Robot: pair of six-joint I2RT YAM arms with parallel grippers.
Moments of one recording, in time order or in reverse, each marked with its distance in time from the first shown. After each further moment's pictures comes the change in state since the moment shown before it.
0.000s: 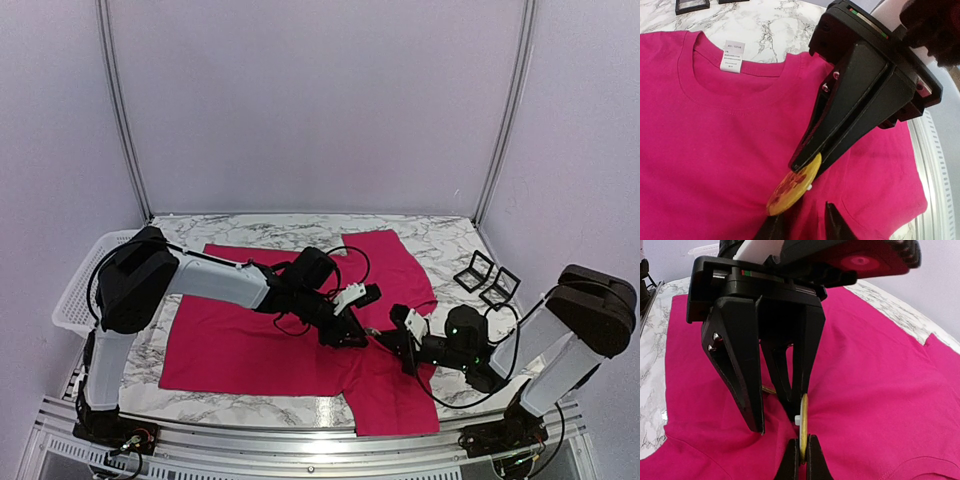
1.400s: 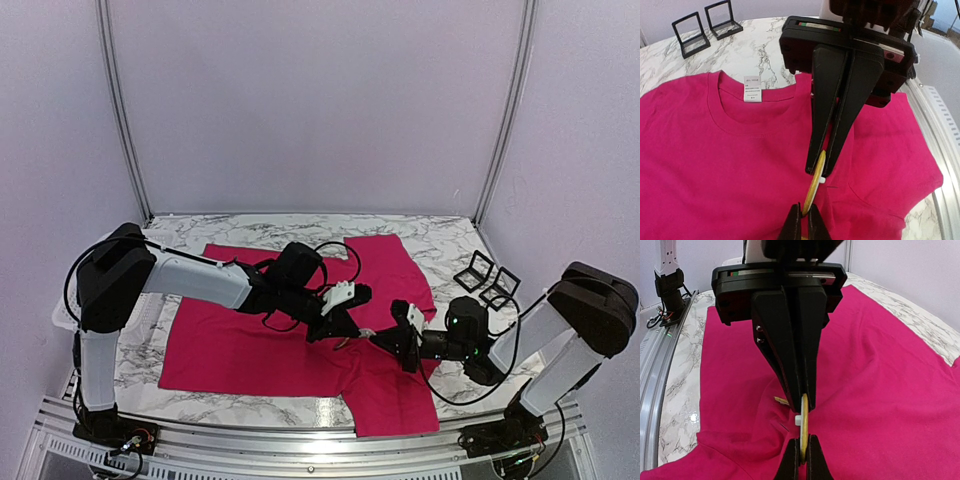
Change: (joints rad) left arm 0.011 -0.123 -0.139 0.091 -0.039 0.233; right arm -0.057 -0.004 0.046 -0.027 -0.250 0.031
